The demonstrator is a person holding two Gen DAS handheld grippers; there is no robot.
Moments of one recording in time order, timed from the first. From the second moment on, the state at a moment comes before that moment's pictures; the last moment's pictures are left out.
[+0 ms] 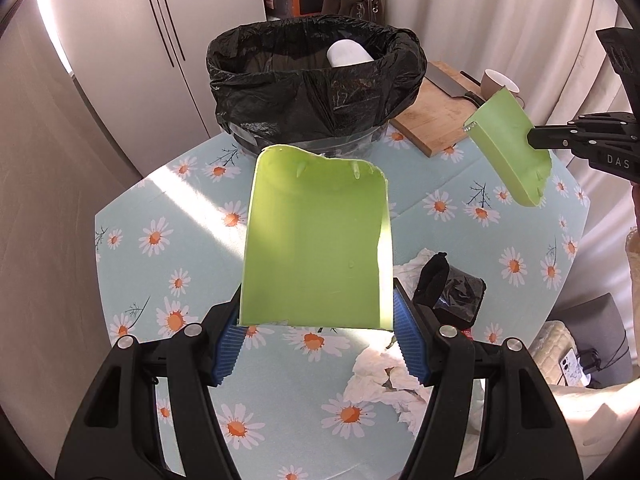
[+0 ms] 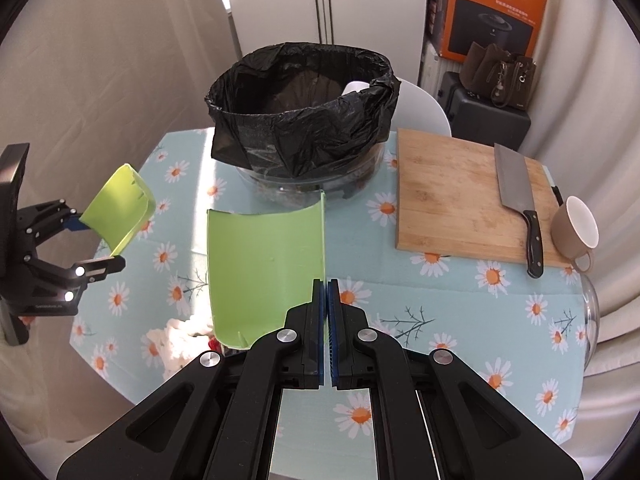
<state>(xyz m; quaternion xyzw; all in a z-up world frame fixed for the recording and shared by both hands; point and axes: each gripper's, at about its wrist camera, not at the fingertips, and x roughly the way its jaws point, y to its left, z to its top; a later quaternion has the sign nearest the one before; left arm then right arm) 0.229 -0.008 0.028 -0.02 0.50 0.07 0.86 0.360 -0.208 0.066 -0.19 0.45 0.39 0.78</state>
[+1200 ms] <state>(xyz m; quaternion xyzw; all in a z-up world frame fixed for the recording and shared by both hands) 0.392 0.088 0.076 0.01 0.44 0.02 0.90 0.498 -0.101 0.117 -0.13 0.38 0.36 0.84</state>
